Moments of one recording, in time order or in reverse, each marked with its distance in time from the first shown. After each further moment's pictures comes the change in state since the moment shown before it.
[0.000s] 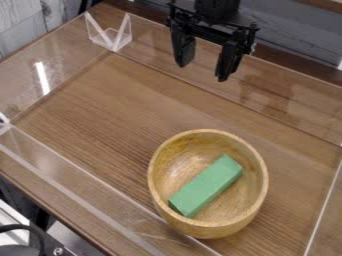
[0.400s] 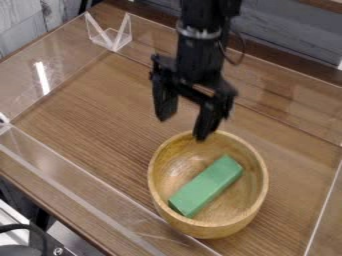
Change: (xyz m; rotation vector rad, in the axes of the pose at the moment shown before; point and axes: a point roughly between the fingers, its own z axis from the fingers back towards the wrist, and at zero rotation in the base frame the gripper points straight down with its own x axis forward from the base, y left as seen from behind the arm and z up) arm -0.056 -0.026 -0.043 0.006 0.082 -0.144
